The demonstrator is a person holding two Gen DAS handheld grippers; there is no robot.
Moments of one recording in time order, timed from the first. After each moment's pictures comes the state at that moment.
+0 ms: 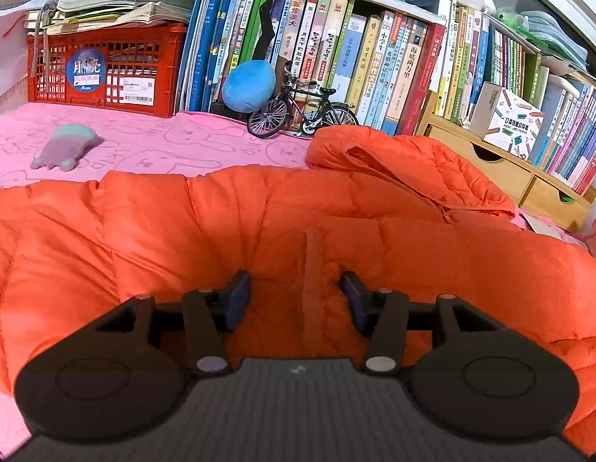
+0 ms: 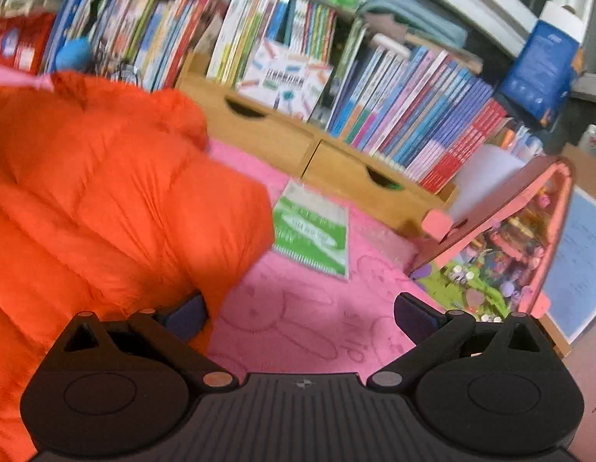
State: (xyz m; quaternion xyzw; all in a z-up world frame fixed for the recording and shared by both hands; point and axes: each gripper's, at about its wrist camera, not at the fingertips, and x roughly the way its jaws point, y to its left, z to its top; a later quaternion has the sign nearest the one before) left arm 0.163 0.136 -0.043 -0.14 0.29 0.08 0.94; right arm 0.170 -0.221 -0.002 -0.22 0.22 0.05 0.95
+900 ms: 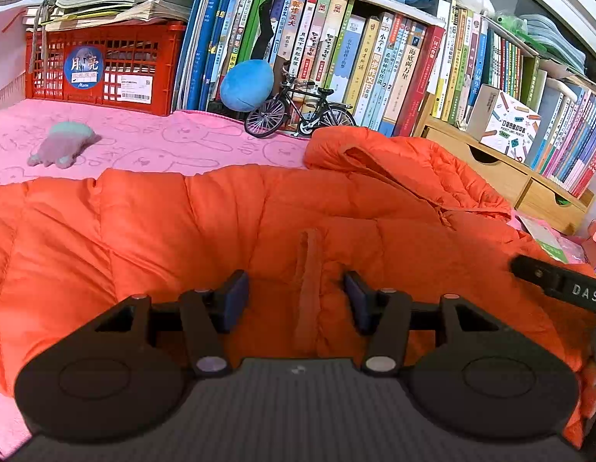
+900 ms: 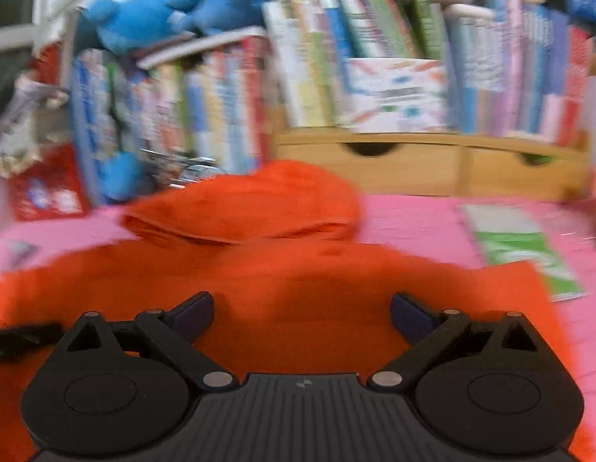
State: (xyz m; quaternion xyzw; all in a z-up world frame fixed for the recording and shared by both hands) left arm 0.163 0.136 -0.045 -0.15 0.29 0.08 0.94; right arm 0.244 -0.100 0.000 0.00 0.26 0.12 0.96
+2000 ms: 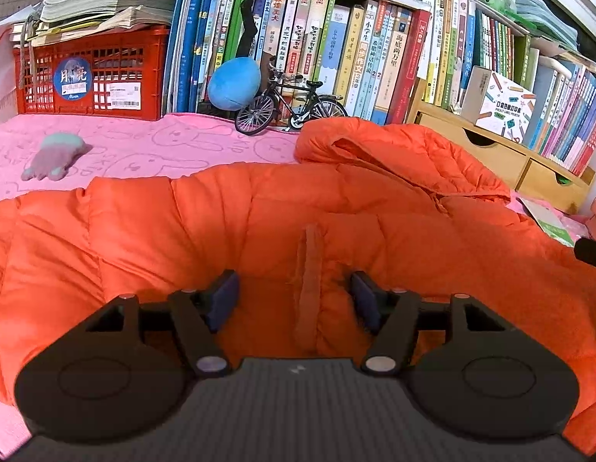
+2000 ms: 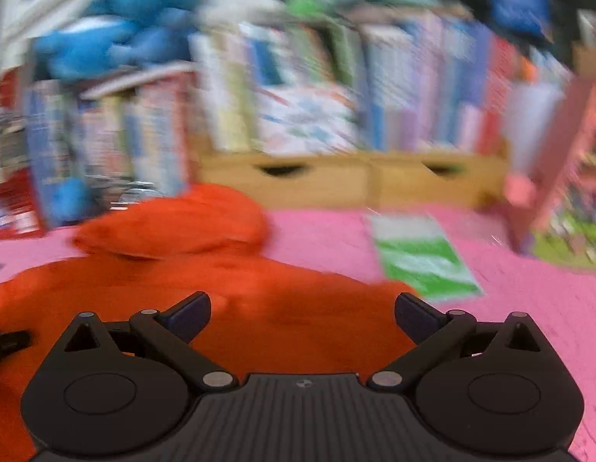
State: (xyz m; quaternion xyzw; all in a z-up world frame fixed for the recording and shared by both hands) left arm 0.168 0.125 -0.047 -0.11 0.30 0.07 0.94; right arm 0.201 -0.129 0.027 -0.01 0.23 0.10 0.97
